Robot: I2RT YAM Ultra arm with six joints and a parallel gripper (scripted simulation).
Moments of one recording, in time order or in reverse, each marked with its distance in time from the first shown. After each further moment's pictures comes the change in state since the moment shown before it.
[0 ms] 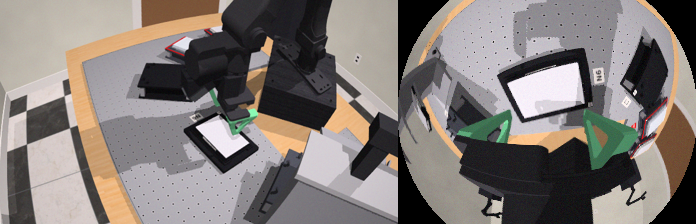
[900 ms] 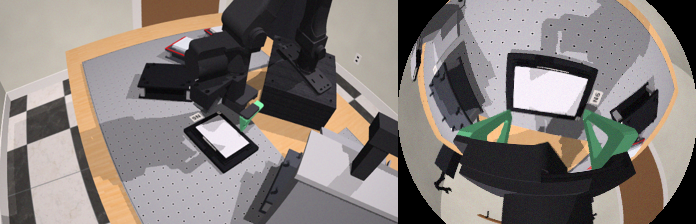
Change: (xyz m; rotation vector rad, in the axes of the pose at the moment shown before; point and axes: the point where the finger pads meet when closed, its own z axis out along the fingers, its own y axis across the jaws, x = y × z) arm 0.000 0.000 0.000 0.001 0.000 -0.470
